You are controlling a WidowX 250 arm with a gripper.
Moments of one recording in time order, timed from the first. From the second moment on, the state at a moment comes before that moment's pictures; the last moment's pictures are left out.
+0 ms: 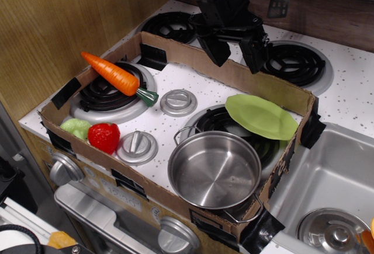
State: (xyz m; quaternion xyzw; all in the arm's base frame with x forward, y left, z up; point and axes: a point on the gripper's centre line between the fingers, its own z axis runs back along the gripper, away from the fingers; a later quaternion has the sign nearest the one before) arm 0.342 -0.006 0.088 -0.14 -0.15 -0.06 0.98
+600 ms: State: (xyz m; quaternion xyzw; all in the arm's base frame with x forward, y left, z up) arm 0.340 0.015 0.079 -0.11 -0.12 0.03 0.99
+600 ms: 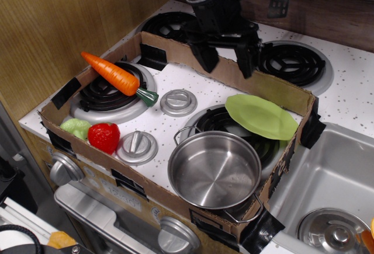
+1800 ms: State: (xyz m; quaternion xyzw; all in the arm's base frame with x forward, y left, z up) arm 0.310 0.113 0.105 0.06 -0.15 0.59 0.79
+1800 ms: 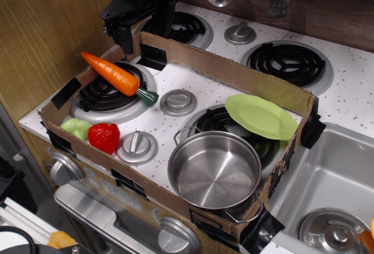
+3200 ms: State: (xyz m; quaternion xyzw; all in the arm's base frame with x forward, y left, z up) arm 0.293 0.189 0.024 0.01 -0.10 0.71 0.70
